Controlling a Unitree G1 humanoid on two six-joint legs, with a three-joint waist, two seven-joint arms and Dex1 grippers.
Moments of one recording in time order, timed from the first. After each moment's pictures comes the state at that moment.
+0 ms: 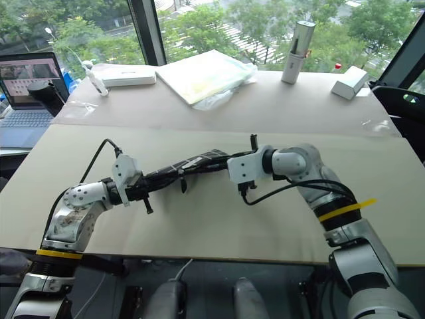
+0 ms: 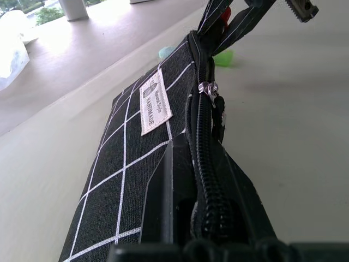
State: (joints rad) left arm -0.36 0.55 -0.01 0.04 -0.32 0.13 -1.00; right arm -0.79 -0.57 0.39 0.27 -0.34 -0.34 0.91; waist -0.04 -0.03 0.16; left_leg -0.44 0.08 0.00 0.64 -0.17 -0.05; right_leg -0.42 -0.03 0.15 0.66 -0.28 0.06
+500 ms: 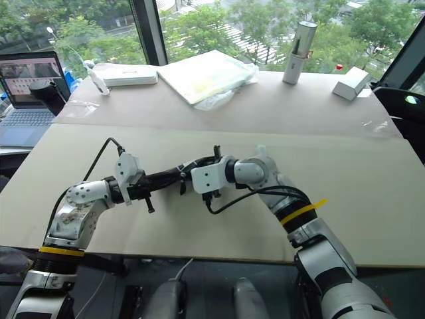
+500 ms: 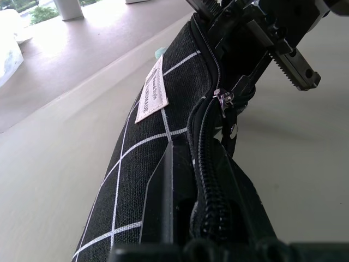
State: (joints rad) left arm -0.37 0.54 -0.02 0.05 -0.32 0.13 -1.02; right arm -0.82 -0.38 0.43 0.35 -0.35 -0.32 0.85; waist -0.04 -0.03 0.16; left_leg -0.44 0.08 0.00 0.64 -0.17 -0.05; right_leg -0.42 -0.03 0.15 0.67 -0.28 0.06
